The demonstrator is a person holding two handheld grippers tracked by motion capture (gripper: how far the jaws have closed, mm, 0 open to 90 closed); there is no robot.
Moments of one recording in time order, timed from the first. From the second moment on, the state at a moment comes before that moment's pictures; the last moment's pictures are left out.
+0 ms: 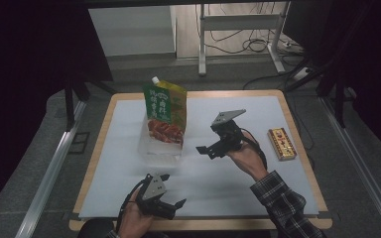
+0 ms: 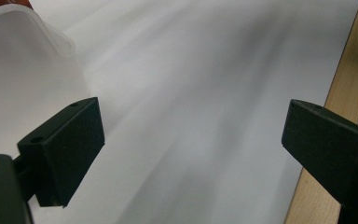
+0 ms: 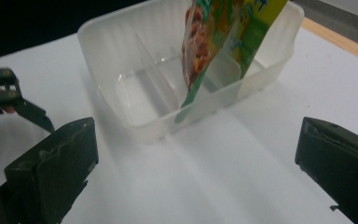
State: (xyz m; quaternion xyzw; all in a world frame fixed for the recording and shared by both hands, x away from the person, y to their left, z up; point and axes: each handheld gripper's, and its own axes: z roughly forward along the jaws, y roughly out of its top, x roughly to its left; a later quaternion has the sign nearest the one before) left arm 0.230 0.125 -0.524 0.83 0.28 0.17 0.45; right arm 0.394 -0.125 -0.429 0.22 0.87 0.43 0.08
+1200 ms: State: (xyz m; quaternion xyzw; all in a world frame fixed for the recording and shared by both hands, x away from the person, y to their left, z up) left arm 0.230 0.123 -0.524 0.84 0.29 0.18 0.43; right arm 0.398 -0.185 -0.476 0.30 0.86 0.38 0.14
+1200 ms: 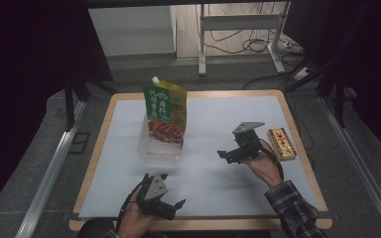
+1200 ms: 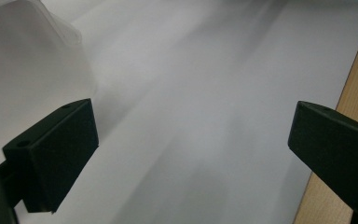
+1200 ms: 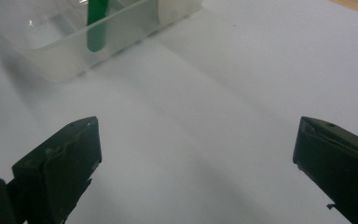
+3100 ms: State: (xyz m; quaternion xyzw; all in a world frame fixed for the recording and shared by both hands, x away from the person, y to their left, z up) left arm 0.230 0.122 -0.524 0.84 0.29 0.18 0.42; right arm 0.434 -0.334 -0.507 0.53 0.77 0.26 0.24
